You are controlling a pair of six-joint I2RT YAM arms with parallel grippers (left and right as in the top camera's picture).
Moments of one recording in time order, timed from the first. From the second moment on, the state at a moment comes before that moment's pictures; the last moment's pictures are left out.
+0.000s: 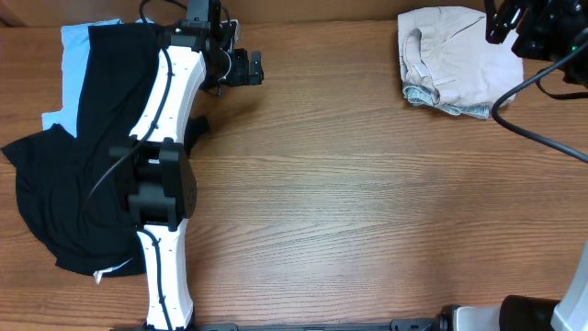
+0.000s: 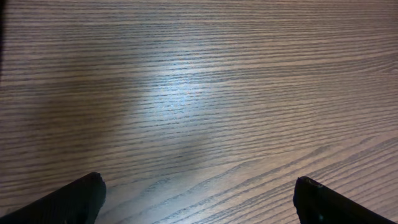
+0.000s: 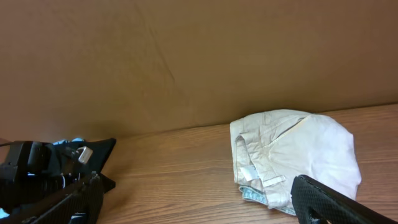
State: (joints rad) left arm -0.12 2.36 2.17 -0.97 0.26 -0.16; right arm -0.10 1.56 2.25 -1.14 -0.26 0.17
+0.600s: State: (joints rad) left arm -0.12 2.36 2.17 -0.97 0.26 -0.16; right arm -0.06 1.49 2.00 -0.98 -0.18 0.18
